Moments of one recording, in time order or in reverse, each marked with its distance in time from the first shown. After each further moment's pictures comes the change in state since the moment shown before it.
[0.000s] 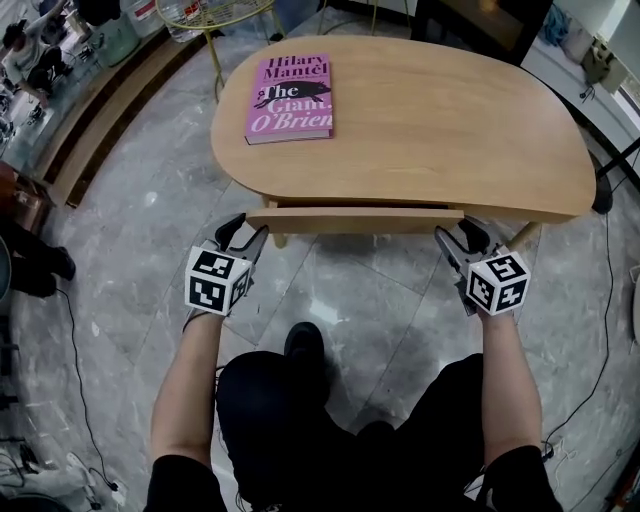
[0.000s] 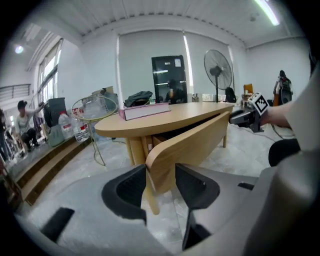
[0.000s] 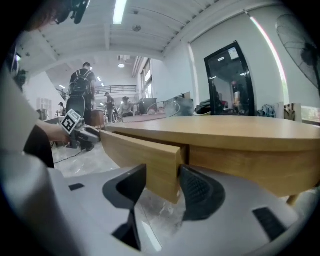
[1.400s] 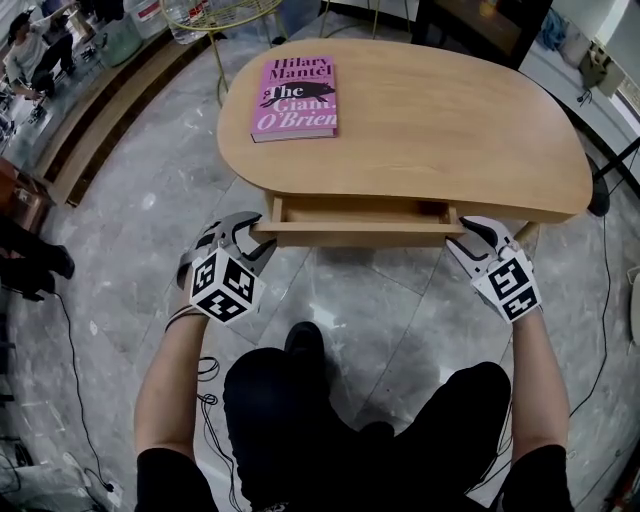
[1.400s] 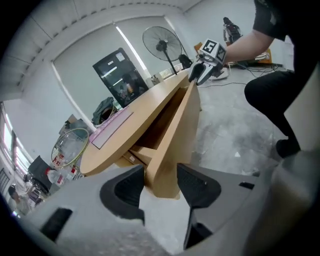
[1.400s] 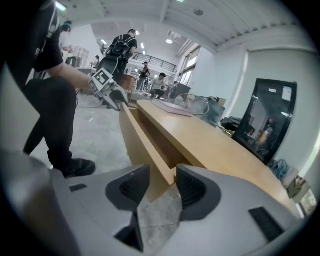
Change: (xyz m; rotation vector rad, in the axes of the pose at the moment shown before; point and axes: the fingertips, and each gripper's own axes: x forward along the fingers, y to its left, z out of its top) left arm -0.013 -0.035 -0.003 0.607 0.154 -0.101; right arm -0.029 0.031 0.018 -0.557 0.176 0.095
